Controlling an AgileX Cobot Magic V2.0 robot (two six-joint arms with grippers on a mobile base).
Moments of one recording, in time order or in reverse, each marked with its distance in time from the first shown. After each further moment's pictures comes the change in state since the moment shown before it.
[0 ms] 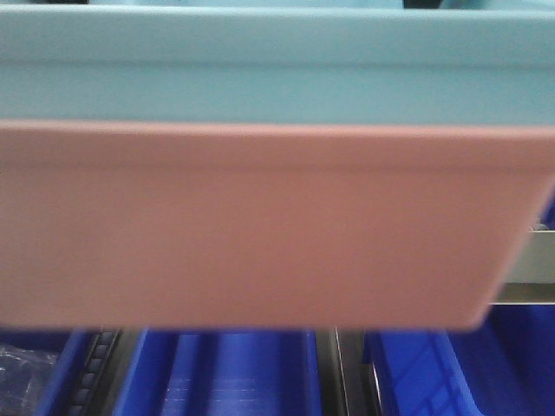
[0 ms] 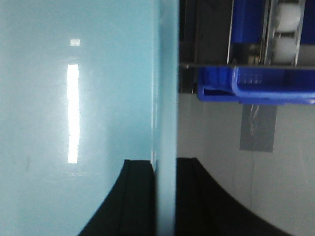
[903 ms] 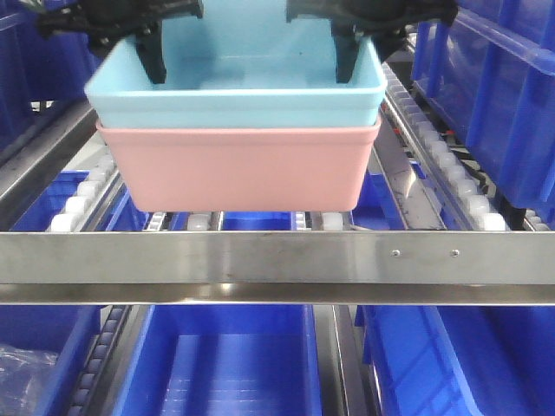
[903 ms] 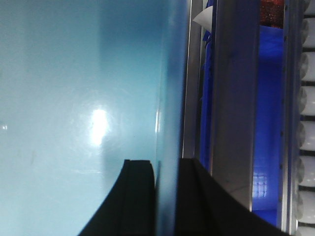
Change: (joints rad) left arm 0.250 0.501 -0.425 -0.001 -0.374 0.114; right arm -0.199 0.545 -0.539 -0.034 -0.225 -0.194
